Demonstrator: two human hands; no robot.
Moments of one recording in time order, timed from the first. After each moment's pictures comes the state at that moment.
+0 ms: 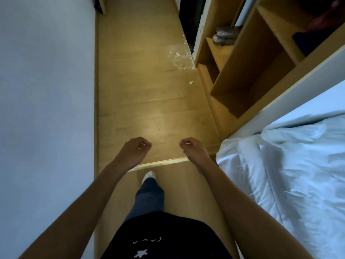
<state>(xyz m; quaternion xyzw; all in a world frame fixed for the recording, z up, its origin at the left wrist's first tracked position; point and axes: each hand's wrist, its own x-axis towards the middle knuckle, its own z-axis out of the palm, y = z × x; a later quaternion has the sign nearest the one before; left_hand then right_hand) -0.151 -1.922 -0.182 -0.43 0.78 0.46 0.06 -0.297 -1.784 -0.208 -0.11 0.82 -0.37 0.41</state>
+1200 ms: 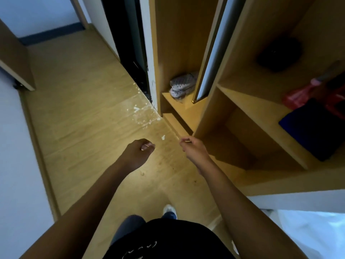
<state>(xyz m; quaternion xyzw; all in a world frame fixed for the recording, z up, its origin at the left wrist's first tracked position) -0.718 -2.266 -0.141 -0.26 0.85 0.45 0.11 -0.795 -2.091 -0.151 0.07 0.82 -0.48 0.30</state>
